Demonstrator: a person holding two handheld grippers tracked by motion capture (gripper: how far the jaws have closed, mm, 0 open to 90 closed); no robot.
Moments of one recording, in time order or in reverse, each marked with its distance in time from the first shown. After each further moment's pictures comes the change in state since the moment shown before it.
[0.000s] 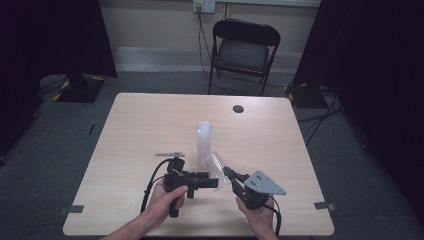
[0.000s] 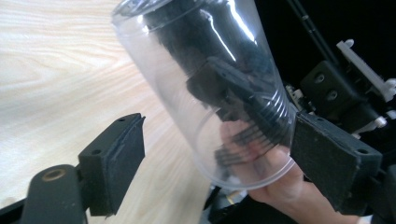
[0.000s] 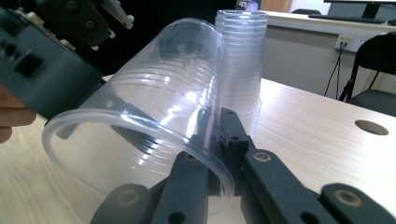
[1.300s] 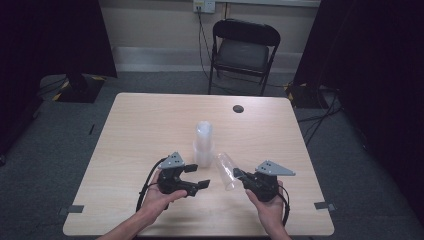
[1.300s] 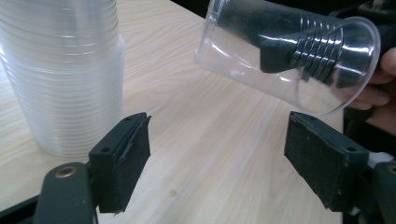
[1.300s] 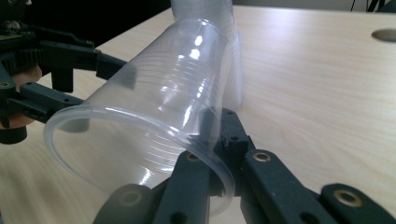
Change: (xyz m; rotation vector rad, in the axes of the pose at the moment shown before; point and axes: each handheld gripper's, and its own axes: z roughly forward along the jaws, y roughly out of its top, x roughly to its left) left arm 0.006 -0.007 -0.009 0.030 0.346 0.441; right arm -0.039 -0.001 -0.004 0.241 0.046 0.226
